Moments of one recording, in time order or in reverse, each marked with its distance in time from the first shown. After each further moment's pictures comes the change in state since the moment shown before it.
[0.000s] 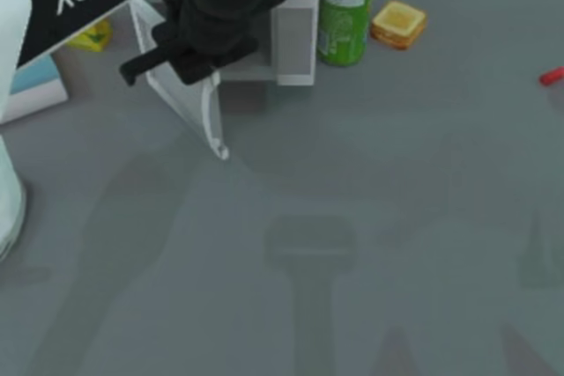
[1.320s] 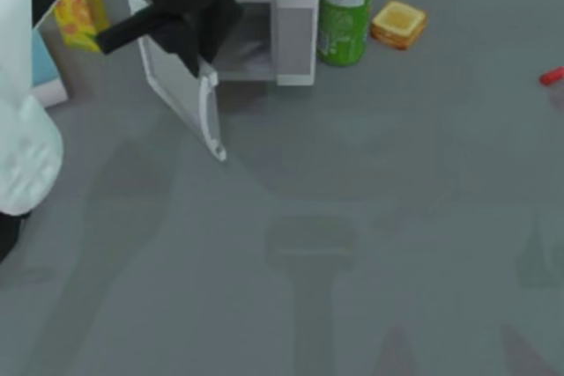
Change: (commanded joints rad) left arm 0.143 0.233 0.503 -0.403 0.424 0.104; right arm 0.000 0.000 0.000 0.000 0.000 0.000
